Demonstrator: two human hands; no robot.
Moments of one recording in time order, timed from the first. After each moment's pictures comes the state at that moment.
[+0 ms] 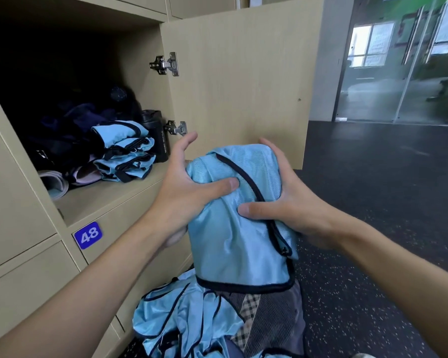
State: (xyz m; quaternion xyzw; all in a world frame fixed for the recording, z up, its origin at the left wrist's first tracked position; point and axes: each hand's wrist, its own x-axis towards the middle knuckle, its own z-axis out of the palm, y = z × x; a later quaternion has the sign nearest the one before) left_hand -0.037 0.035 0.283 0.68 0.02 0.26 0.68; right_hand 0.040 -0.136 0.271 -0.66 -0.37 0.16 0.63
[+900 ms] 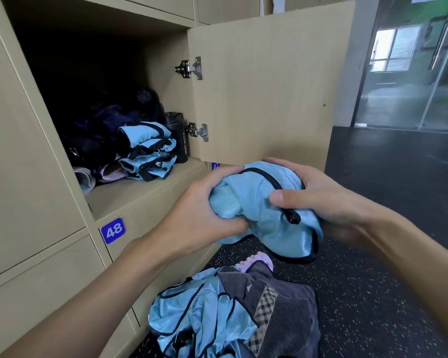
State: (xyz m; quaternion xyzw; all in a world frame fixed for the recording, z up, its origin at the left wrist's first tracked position) left_hand -0.065 0.058 0.273 0.87 -0.04 0.25 0.43; right_hand 0.040 -0.130 0.292 -0.60 -0.40 0.29 0.63
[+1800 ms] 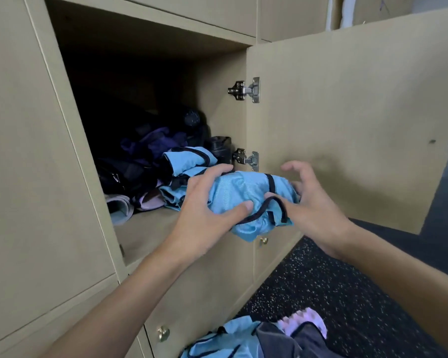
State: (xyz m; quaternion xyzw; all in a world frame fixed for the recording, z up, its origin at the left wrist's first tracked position) left_hand 0.000 0.177 0.285 0.81 0.09 0.37 0.44; right_hand 0.134 0.034 0.289 -0.67 -0.38 0.09 0.63
